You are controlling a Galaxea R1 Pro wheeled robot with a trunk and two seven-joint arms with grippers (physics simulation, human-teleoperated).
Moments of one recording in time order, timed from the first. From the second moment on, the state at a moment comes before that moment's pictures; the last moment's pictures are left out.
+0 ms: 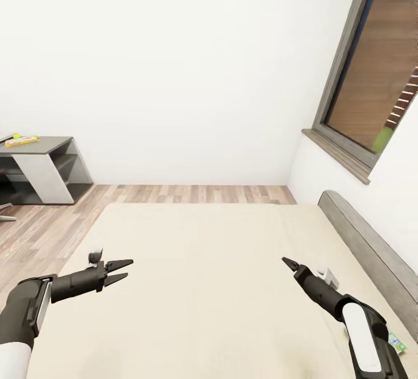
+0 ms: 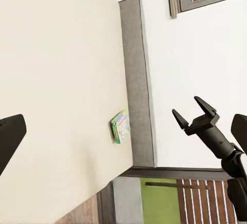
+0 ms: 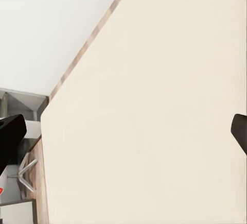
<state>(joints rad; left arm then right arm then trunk) -0.55 0.21 0.51 -0.91 -0.19 1.02 -1.43 -0.29 0.02 -0.40 -1.34 -0.71 0.73 0.12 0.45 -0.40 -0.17</state>
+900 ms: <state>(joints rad) -0.55 0.21 0.51 -0.91 -0.19 1.02 -1.43 -0.29 0.02 -0.40 -1.34 -0.71 0.73 0.12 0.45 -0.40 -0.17</state>
